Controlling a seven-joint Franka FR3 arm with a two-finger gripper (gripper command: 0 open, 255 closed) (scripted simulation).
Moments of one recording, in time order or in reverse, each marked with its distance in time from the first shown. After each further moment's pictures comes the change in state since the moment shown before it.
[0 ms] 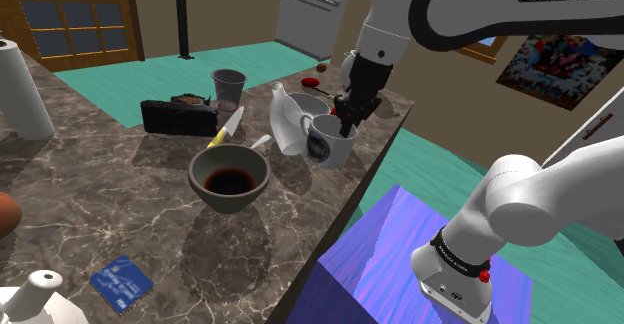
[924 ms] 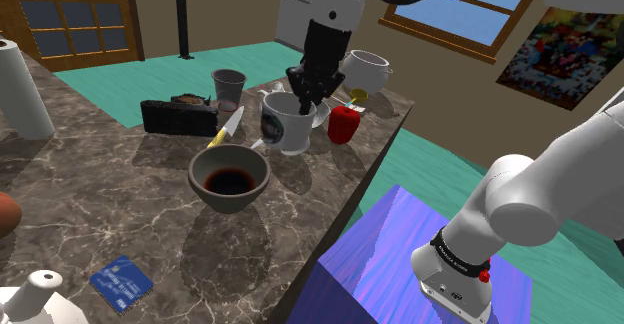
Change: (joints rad) arm 0.005 0.279 0.106 0.345 -0.033 -0.051 0.151
